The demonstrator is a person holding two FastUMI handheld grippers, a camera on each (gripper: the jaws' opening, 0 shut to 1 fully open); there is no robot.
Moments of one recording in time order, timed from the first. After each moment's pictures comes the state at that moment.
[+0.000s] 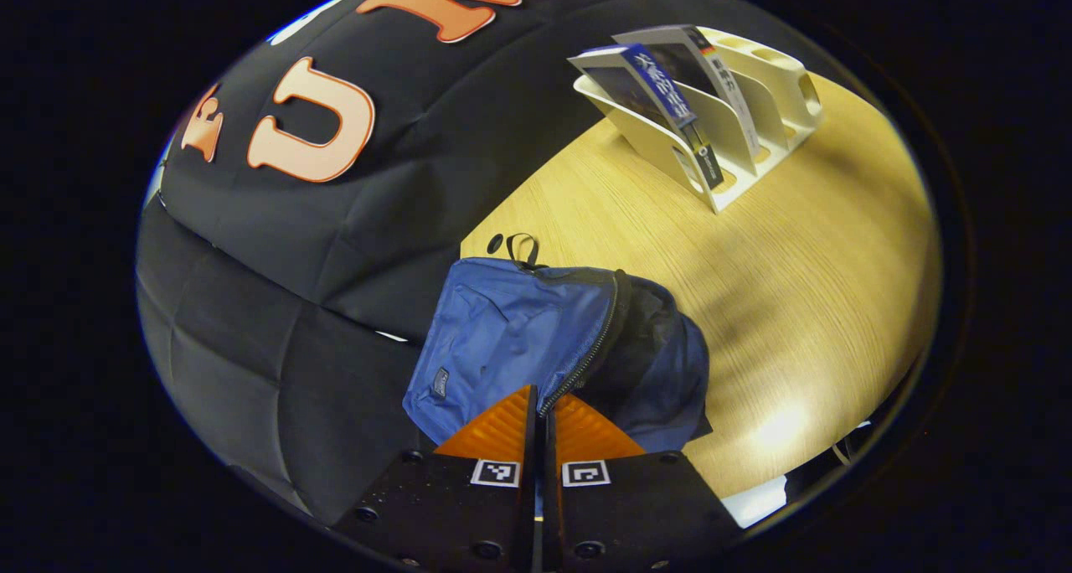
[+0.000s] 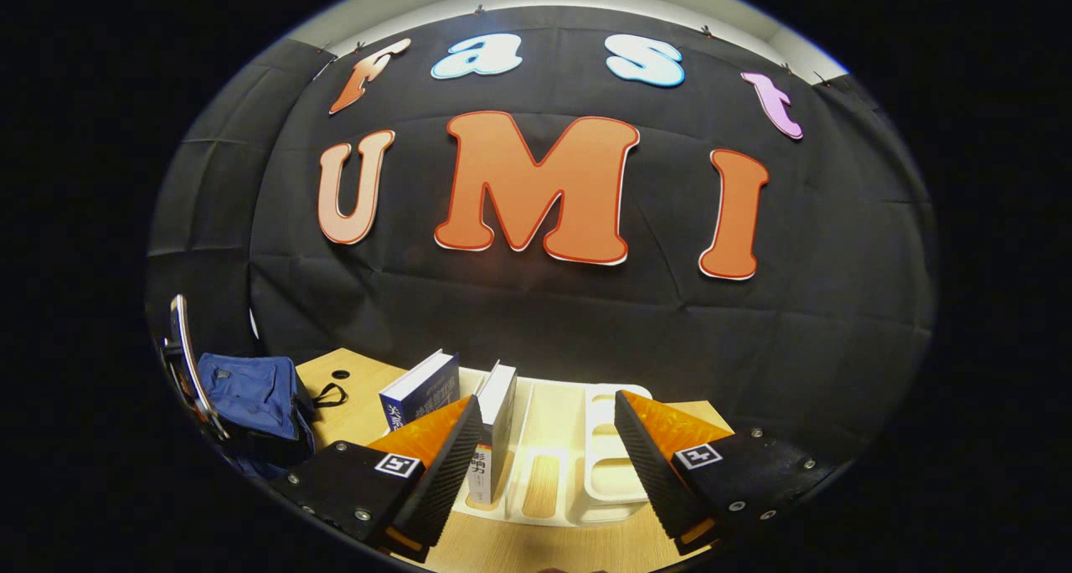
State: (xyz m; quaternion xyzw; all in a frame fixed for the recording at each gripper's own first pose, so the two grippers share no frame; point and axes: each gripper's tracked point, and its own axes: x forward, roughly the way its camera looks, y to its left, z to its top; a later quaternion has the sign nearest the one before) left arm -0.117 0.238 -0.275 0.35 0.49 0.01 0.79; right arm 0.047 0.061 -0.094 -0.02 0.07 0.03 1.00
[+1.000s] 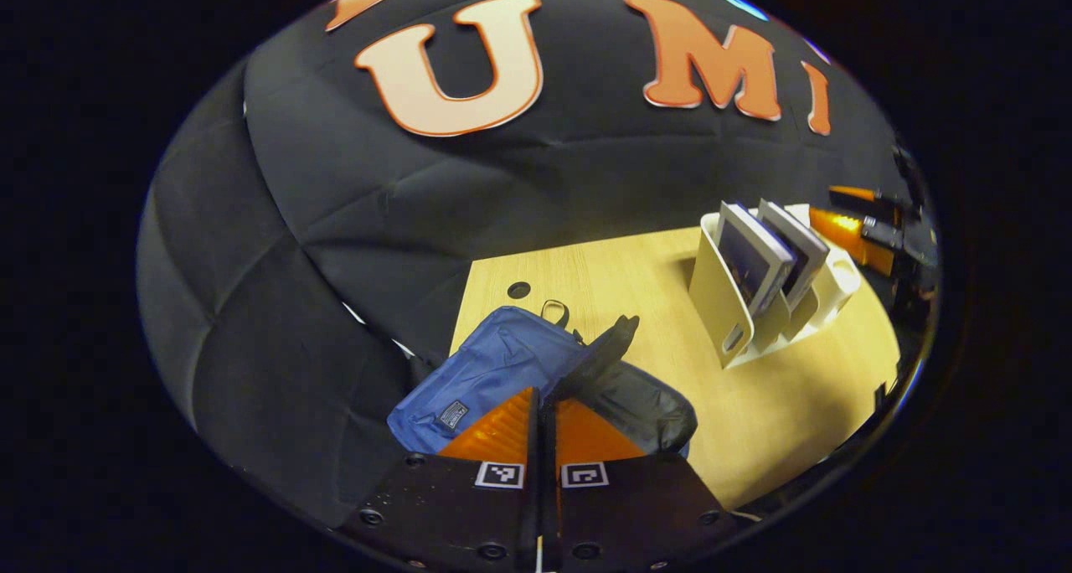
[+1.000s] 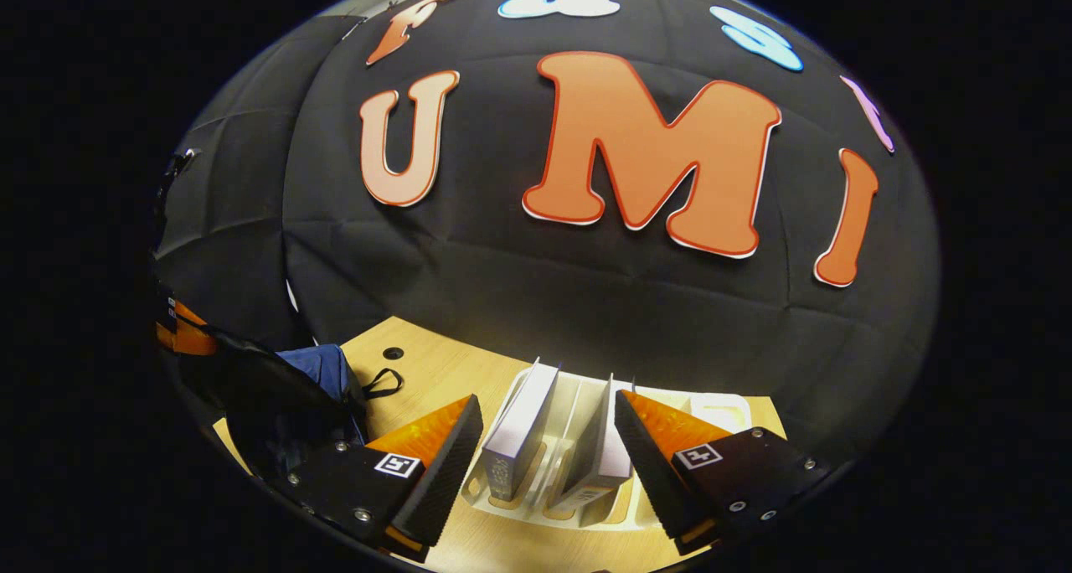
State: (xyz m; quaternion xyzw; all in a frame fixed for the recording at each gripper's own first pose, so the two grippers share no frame) left arm -0.023 0.331 -0.175 0.05 0.46 0.01 0.89; right arm 0.119 0.195 -0.093 -0.05 0.21 0.12 0.97
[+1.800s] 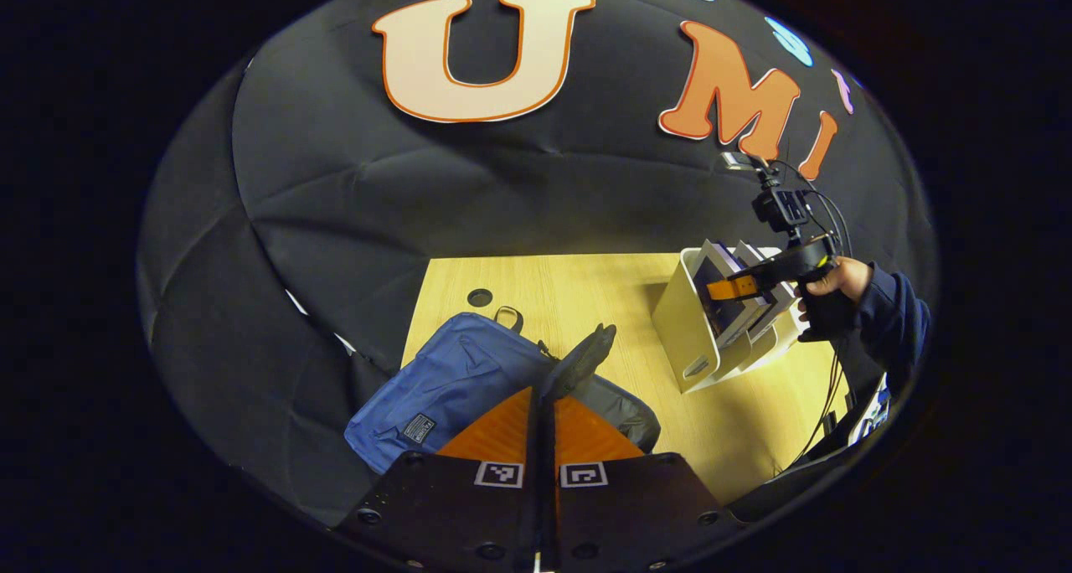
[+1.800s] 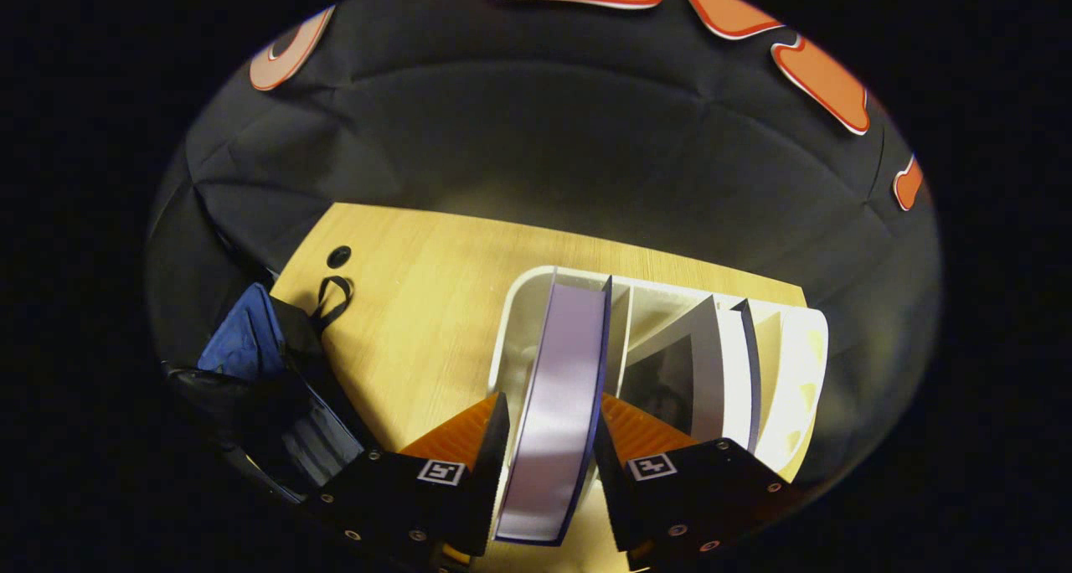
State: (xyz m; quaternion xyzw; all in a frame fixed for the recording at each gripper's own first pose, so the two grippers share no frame) left arm 0.007 0.338 -0.183 -0.02 0.46 -0.06 0.88; right arm 0.178 0.222 -0.234 -0.06 0.52 0.06 0.85
